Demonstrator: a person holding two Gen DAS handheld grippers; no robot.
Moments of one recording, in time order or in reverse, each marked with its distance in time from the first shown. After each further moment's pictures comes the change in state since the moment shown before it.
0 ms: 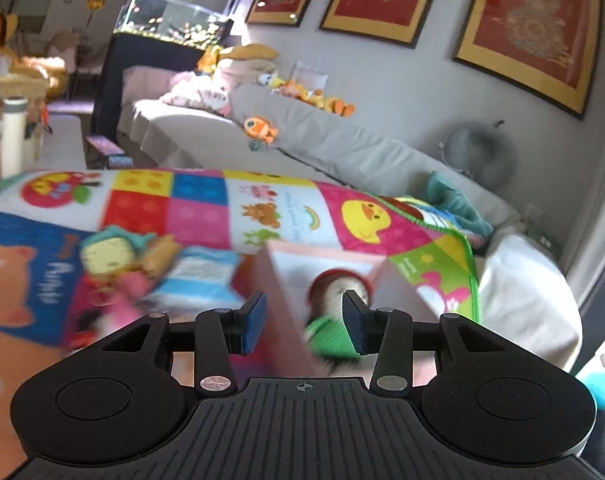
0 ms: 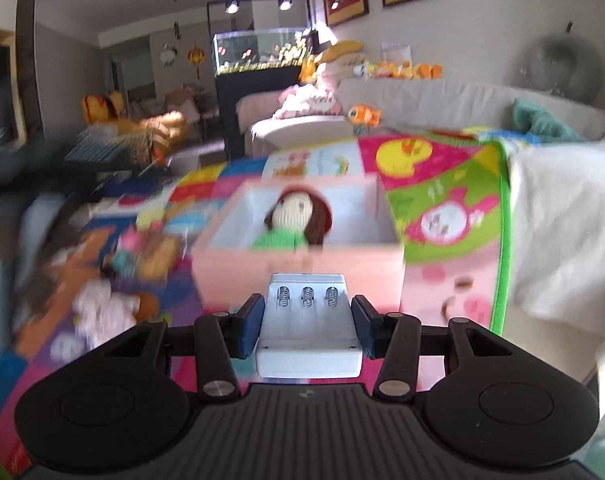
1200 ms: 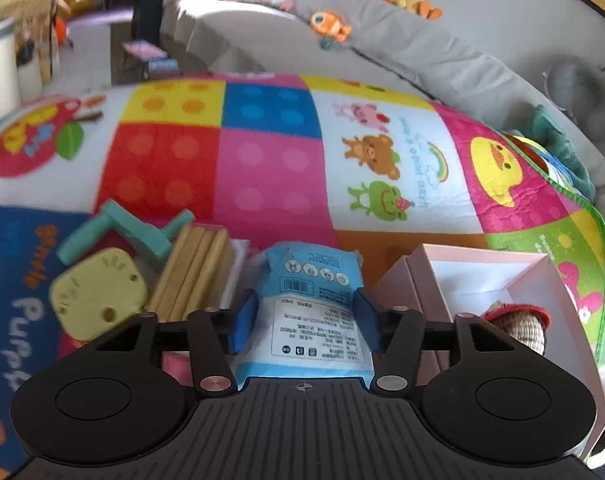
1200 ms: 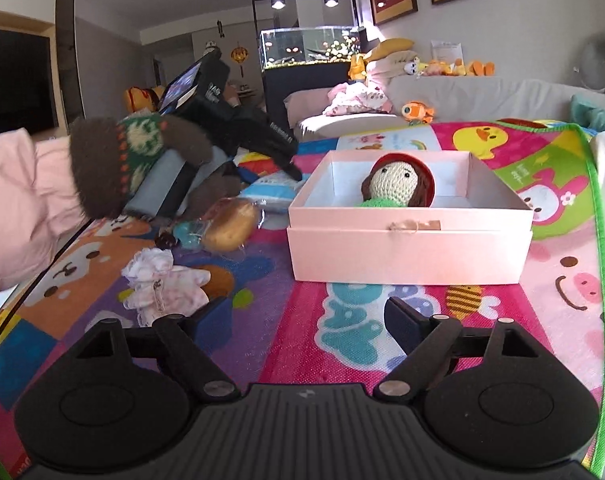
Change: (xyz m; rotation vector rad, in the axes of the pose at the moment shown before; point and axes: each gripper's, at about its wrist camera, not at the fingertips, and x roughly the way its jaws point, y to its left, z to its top) left arm 0.202 0.084 0.056 -0.094 0.358 0.169; right arm 0.035 0.065 -0.052 -0.038 0.013 0.143
